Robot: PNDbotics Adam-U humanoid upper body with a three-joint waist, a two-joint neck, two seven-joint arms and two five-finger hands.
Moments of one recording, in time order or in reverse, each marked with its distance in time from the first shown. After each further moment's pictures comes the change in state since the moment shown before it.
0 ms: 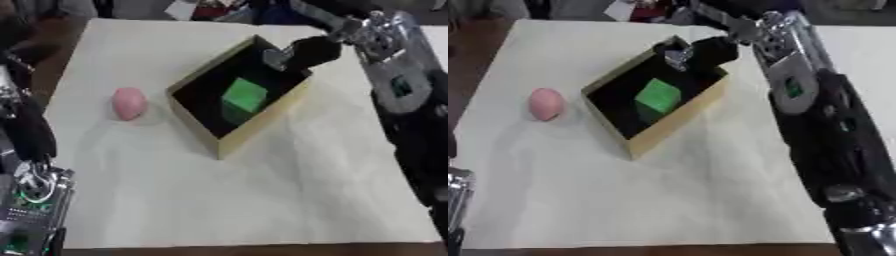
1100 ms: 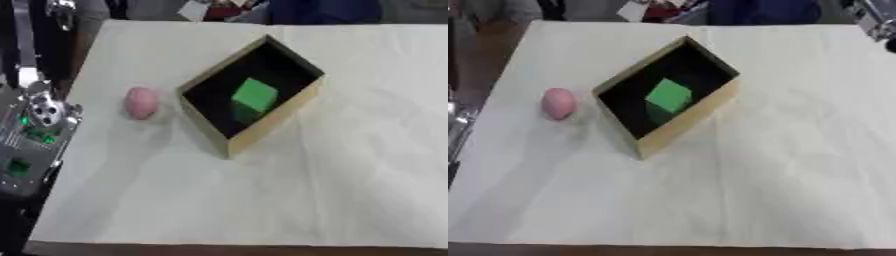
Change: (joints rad) left arm -0.158 0.340 -0.045 -0.002 -0.075 0.340 -0.057; right arm 0.309 -0.275 -0.107 -0.483 -0.554 0.205 -0.137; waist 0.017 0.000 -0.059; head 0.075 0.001
